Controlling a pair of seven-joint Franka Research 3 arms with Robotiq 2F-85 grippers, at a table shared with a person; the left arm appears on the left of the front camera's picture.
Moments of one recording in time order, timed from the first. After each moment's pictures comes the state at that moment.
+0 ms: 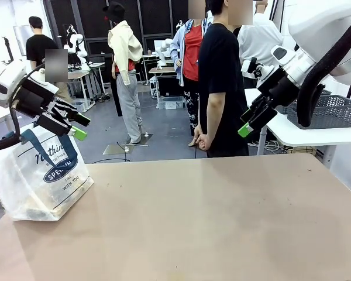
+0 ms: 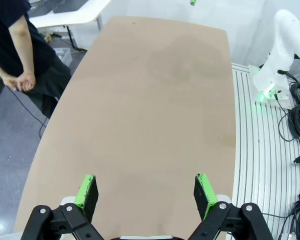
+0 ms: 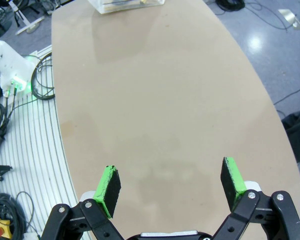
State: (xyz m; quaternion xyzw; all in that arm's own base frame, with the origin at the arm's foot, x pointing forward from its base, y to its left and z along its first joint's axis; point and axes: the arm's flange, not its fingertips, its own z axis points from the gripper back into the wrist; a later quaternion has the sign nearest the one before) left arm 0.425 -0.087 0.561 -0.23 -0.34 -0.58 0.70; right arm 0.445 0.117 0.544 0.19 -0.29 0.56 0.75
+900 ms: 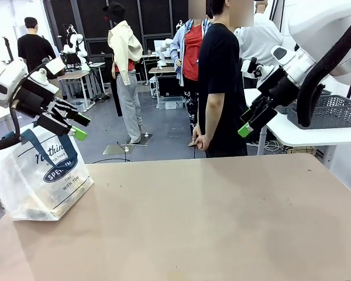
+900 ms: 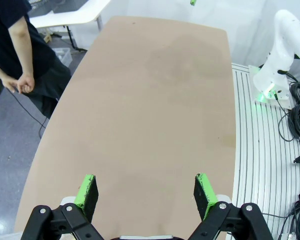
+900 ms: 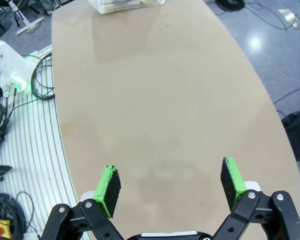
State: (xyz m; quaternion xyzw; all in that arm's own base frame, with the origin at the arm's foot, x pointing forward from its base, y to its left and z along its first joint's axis) left arm 0.425 -0.087 0.561 -0.23 -0.34 -0.58 0.70; right arm 0.445 0.117 0.544 0.19 -0.29 0.56 0.75
